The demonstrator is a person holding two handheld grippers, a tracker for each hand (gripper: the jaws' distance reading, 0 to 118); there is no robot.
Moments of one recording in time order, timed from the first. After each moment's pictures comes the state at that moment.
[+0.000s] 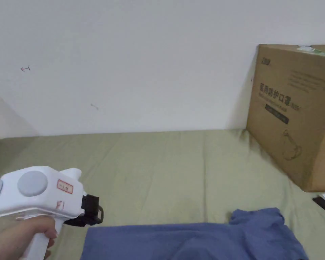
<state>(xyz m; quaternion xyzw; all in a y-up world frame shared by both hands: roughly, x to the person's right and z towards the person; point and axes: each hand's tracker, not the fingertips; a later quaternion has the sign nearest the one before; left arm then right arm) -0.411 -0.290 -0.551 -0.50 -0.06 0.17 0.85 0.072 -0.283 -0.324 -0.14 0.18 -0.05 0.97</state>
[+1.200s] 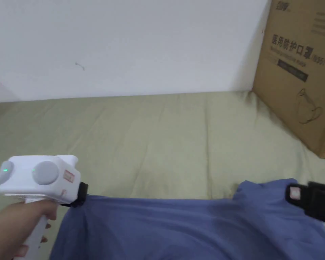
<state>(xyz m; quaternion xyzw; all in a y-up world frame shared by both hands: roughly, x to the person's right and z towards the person) -0.420 -0.386 -0.630 -0.48 0.02 0.06 0.88 0.119 -0.313 -0.555 -0.31 0.20 -0.14 0.92</state>
